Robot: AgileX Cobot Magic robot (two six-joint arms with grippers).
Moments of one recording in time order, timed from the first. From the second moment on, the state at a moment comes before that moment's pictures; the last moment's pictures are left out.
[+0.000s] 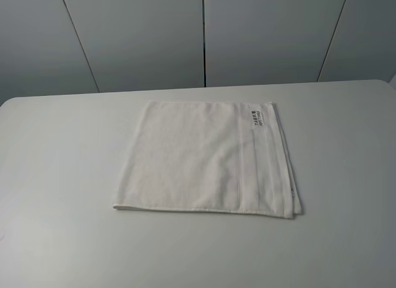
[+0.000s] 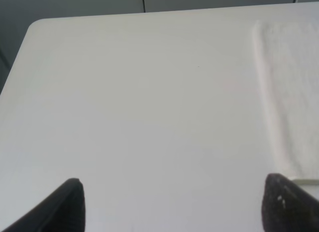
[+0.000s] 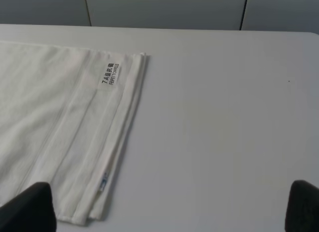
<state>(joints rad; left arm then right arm) 0.02 0.00 -0.52 0.02 1.08 -0.01 -0.05 0.00 -0.52 0.12 1.10 -0.12</state>
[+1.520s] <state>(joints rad) 0.02 0.08 -0.54 -0.01 1.08 -0.02 -0.05 0.10 -0.56 0.25 1.15 -0.12</state>
